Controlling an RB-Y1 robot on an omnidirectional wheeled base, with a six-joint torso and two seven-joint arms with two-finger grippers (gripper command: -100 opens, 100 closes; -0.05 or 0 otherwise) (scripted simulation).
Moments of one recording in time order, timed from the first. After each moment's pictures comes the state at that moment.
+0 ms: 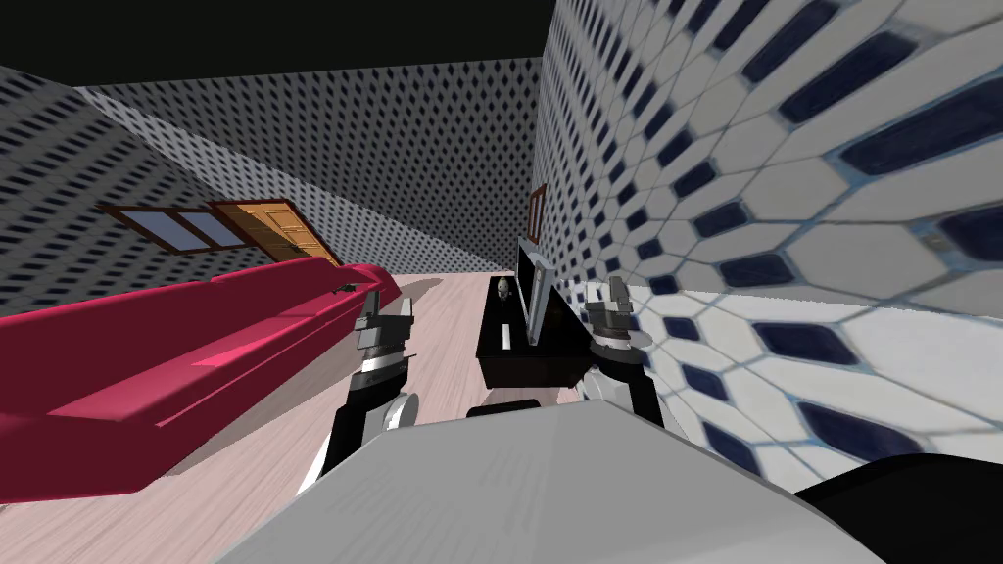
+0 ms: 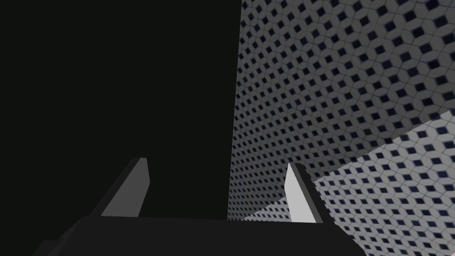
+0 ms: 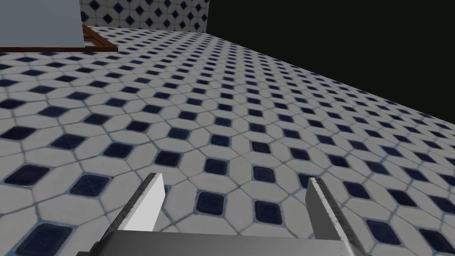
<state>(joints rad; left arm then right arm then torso) 0.51 0.02 0.00 -2.30 0.05 -0.44 0.17 0.51 -0.05 -0.07 -2.24 -0.09 -0.62 0.11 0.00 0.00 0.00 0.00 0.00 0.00</state>
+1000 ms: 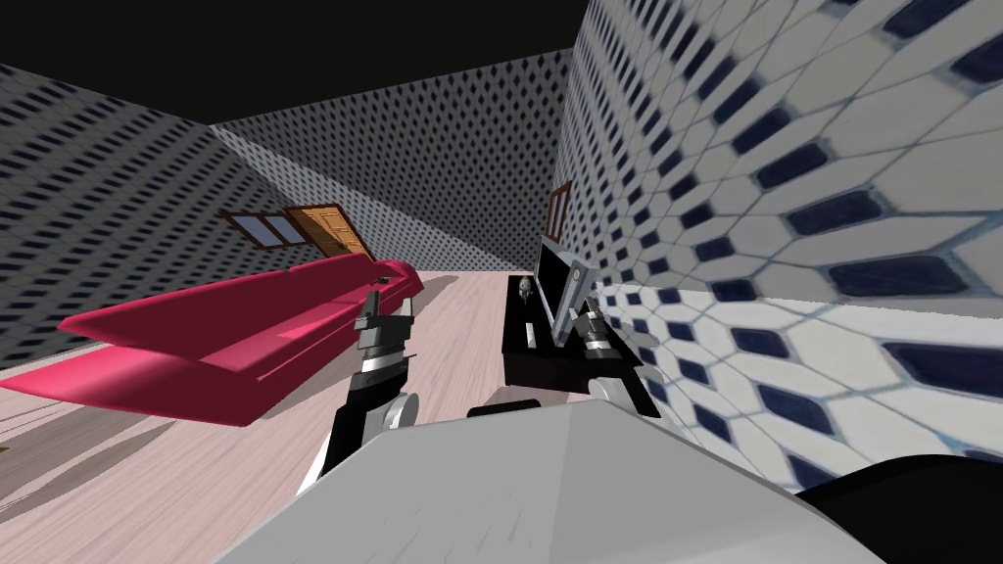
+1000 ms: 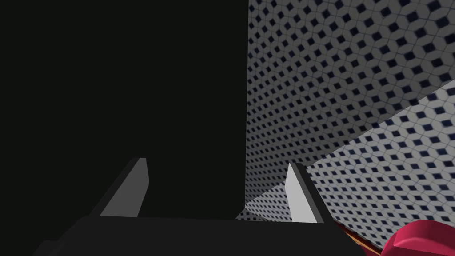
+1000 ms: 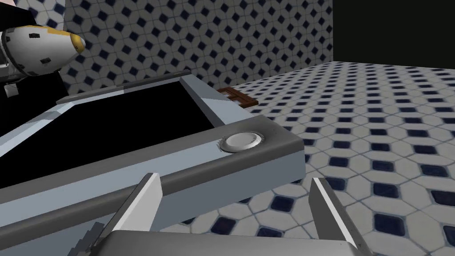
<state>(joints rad) 0.51 0.02 0.00 -2.30 0.05 -0.44 0.17 0.48 -0.24 -0.04 -1.99 -0.36 -0.41 -0.05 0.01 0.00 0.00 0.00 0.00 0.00</state>
